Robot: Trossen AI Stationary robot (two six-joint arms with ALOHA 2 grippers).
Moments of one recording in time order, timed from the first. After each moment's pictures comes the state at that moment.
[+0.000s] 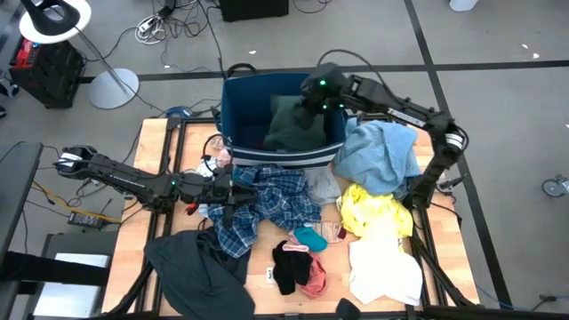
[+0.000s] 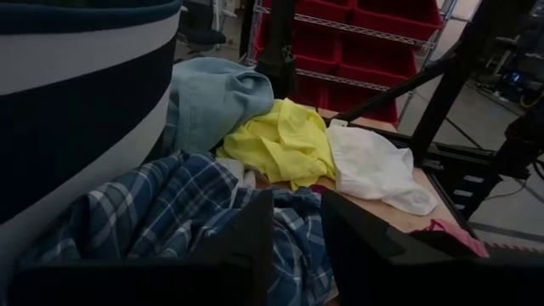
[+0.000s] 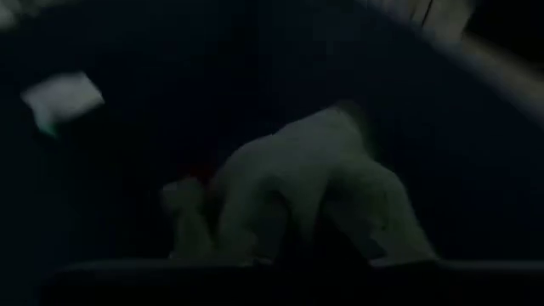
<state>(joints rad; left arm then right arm) -0.19 1.00 0.44 0.42 -0.25 -0.24 -0.48 1.70 1.75 -0.75 0.05 0.11</state>
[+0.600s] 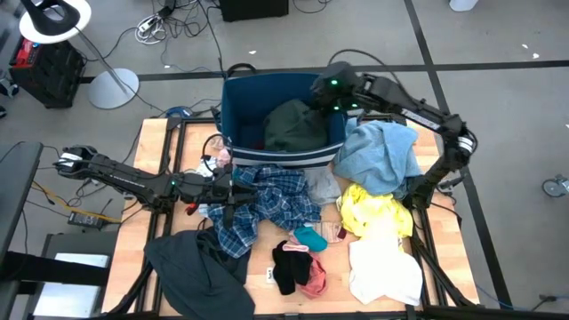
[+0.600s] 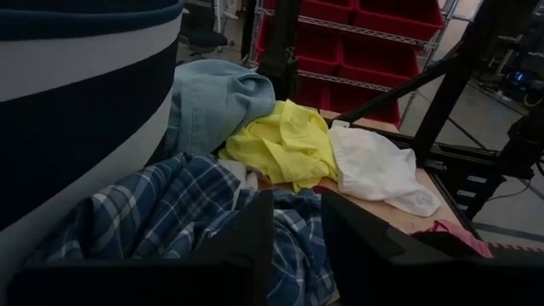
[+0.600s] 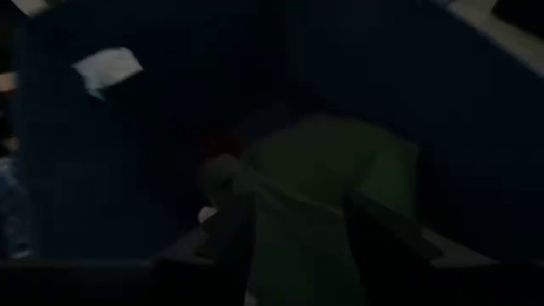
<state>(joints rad) -0.19 1.00 0.44 0.42 -0.25 -0.24 -0.46 1.59 1.75 -0.86 0.00 0.10</state>
